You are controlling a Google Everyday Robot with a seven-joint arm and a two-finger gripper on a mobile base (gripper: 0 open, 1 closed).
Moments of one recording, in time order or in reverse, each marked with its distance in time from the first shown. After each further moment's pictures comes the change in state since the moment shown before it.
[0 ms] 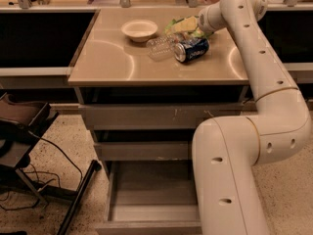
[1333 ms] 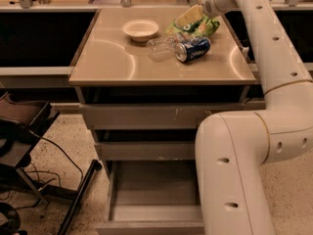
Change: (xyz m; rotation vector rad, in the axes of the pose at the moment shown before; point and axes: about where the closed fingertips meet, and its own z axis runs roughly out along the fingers) arm -0.037 0.016 -0.055 -0.012 -0.020 -0.365
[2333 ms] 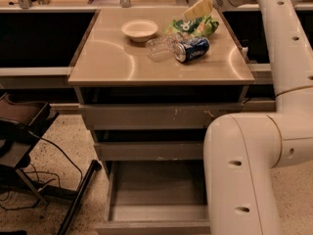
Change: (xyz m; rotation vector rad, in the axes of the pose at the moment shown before) arm -0.018 -0.002 -0.040 -0.051 -0.085 -0.060
